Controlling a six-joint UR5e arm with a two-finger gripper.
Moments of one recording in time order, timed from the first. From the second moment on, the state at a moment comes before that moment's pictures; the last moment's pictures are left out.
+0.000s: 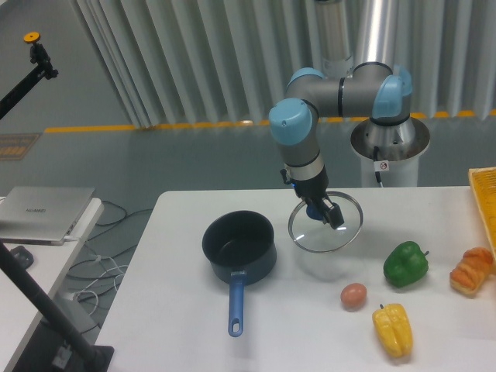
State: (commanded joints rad) arm 2.00 -1.77 -1.76 -1.31 1.69 0.75
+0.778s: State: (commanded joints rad) arm 1.97 -1.84 -1.76 -1.21 1.70 0.74
